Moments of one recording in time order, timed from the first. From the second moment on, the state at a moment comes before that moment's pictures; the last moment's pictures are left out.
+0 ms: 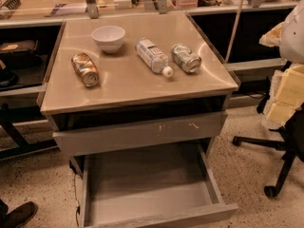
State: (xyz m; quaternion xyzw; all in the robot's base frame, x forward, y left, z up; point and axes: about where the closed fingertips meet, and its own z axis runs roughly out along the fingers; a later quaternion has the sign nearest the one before) arm 0.438 -0.216 0.977 -0.60 0.78 -0.04 0.16
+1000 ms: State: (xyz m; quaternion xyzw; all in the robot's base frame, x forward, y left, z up) arm 0.433 -0.175 0.976 -0.63 0.76 -0.03 0.16
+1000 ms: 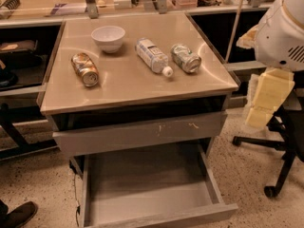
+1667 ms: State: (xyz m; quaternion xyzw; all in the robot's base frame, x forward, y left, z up) arm 0.431 -0.092 0.960 -0.71 0.69 0.00 0.13
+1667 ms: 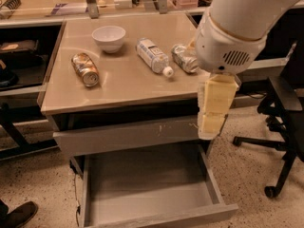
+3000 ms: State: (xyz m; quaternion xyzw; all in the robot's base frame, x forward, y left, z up) arm 0.507 -0.019 0.960 -0.70 0.69 0.02 0.18
